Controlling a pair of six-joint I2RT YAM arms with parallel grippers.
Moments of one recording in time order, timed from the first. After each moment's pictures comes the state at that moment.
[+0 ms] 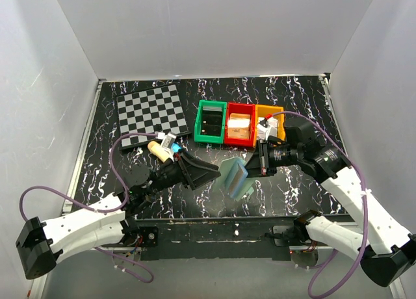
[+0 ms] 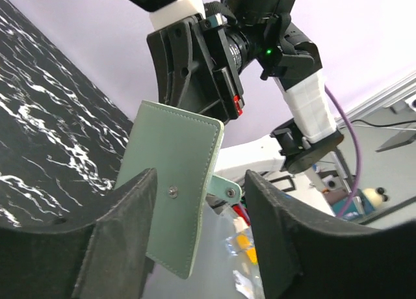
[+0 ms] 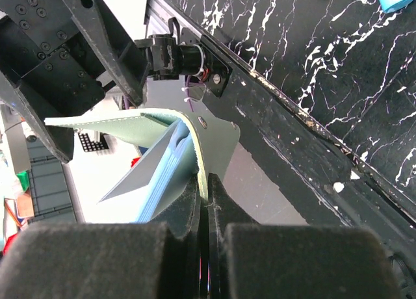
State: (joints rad) left arm -0.97 0.78 0.44 0.59 0.24 -0.96; right arm 0.58 0.92 1.03 -0.78 -0.75 0.69
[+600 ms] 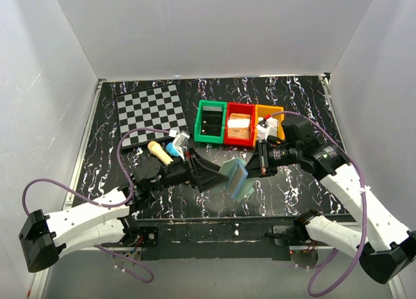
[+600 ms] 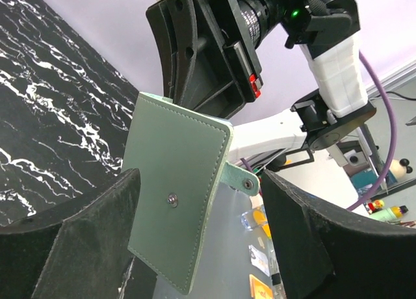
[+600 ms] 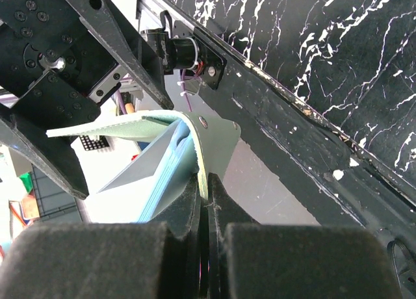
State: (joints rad) left arm -0.99 0.88 0.53 0.51 0.30 -0.89; right arm 0.58 0.96 1.07 -0.86 -0.75 0.68
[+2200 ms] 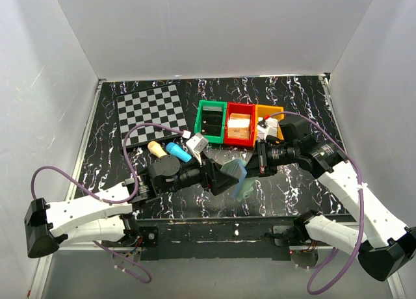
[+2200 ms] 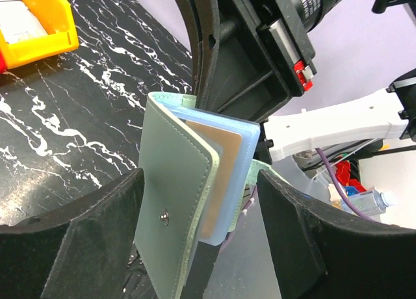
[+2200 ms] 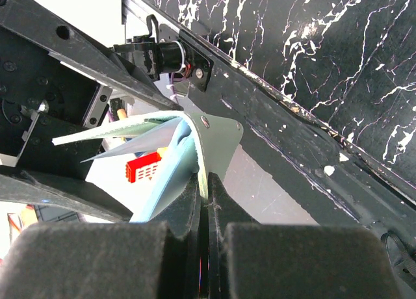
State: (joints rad) left arm -1.15 0.97 0.72 0.16 0.03 -0.62; right arm 0.58 0.98 1.07 -0.89 -0.70 0.68
